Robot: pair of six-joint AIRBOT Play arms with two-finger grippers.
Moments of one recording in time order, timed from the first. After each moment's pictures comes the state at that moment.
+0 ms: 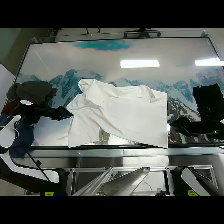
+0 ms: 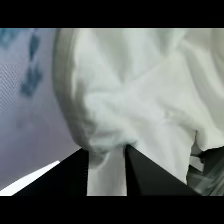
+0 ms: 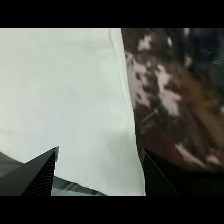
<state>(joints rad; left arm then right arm) 0.38 -1.71 1.05 0.81 -1.27 -0.85 -0.55 -1.04 0.54 -0.88 1.23 1.16</state>
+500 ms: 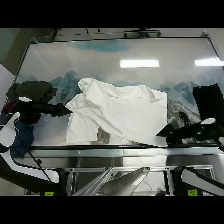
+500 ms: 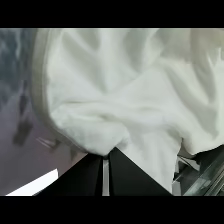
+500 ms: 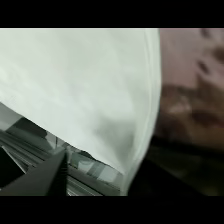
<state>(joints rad) 0.37 -1.71 1.11 0.75 -1.32 -0.83 -0.39 -1.30 0.46 -0.84 1.25 1.15</state>
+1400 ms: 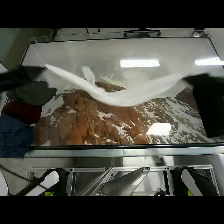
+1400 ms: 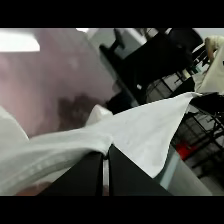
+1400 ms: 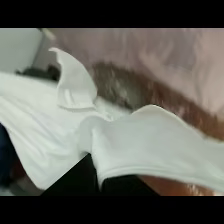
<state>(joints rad) 0.46 -1.16 1.29 0.05 -1.53 -0.75 -0.44 -0.88 1.16 -0.39 1.35 1.01</state>
